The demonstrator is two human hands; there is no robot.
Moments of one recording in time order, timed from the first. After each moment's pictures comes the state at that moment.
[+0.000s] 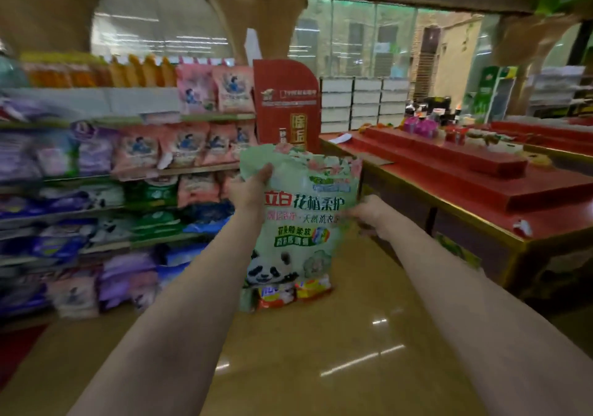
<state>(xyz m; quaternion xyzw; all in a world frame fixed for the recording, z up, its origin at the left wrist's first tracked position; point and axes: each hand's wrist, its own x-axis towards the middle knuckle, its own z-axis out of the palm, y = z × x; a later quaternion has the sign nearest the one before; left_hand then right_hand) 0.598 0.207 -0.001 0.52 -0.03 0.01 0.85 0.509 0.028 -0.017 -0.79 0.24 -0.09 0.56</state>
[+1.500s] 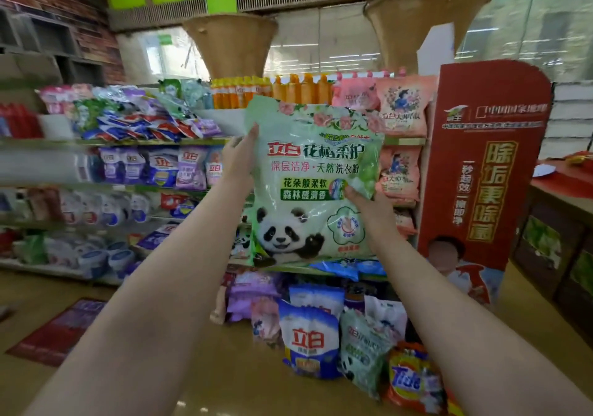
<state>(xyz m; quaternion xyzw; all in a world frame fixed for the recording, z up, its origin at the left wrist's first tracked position) 1.002 0.465 0.090 0.60 0.03 0.23 0.76 0.992 0.255 -0.001 -0.63 -0.07 -0.15 0.76</state>
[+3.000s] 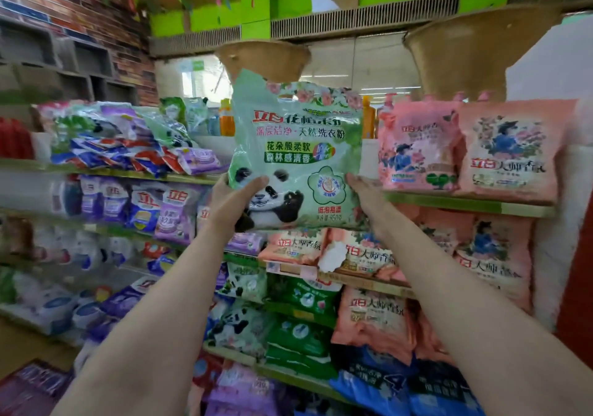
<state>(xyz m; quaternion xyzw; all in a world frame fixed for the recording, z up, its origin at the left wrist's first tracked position) 1.471 0.569 0.061 0.69 -0.01 0.31 0.65 1.522 0.336 0.070 -0.74 -0.16 -0.05 0.66</state>
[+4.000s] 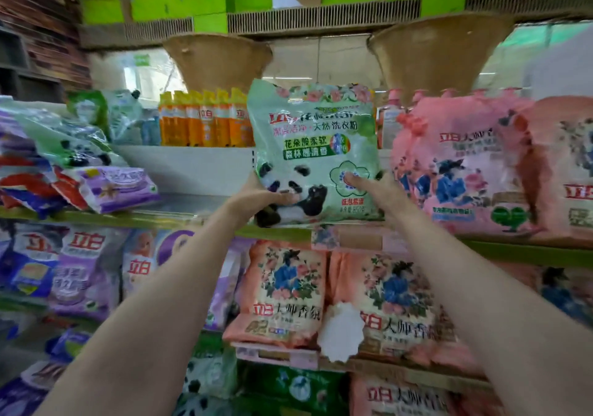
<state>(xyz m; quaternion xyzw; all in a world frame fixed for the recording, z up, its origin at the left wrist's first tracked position) 1.842 0.611 0.100 0.79 -0.17 0.13 0.58 1.840 0.373 0.108 -0.74 -0.12 -0.18 0.63</state>
